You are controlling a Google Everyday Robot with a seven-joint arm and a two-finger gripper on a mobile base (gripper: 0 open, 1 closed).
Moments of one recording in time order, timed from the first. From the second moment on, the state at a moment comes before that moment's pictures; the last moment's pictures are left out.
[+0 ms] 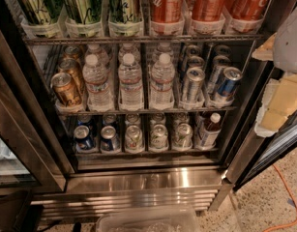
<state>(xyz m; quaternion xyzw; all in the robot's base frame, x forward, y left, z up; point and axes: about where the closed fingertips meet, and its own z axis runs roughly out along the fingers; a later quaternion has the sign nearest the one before) 0.438 -0.217 0.976 -0.60 0.78 -0.03 0.16</state>
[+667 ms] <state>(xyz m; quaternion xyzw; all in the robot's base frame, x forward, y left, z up) 0.437 -0.202 0.978 -0.60 0.78 -0.03 0.19</state>
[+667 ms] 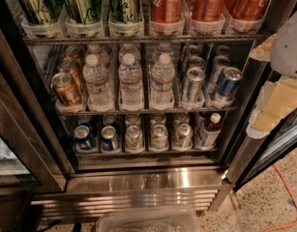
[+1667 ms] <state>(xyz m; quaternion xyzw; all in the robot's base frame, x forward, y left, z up) 0.425 -0.090 1.009 -0.54 0.75 0.10 0.36</state>
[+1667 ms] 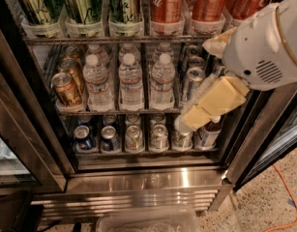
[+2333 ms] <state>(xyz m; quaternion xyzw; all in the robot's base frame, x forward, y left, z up) 0.416 -0.079 1.016 -0.53 0.75 0.12 0.39</state>
